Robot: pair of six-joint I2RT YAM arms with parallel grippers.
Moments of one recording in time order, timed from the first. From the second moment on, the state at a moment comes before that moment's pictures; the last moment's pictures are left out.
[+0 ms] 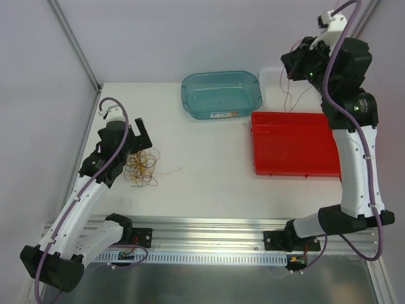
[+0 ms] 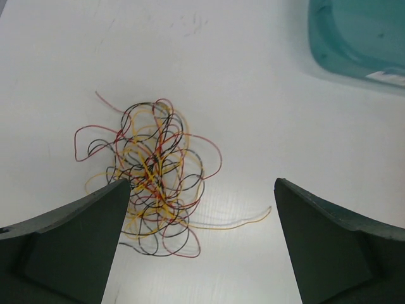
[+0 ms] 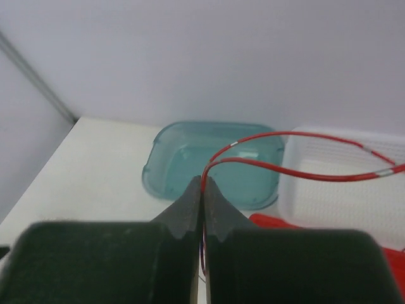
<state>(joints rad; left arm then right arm) -0.31 0.88 0.94 -0.57 -0.34 -0.43 0.29 1.42 2.03 -0.72 -0.10 0.15</state>
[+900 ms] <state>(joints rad) -0.29 1.06 0.89 -0.59 -0.36 -0.34 -0.13 2.26 2.22 -0.28 -0.23 0.32</state>
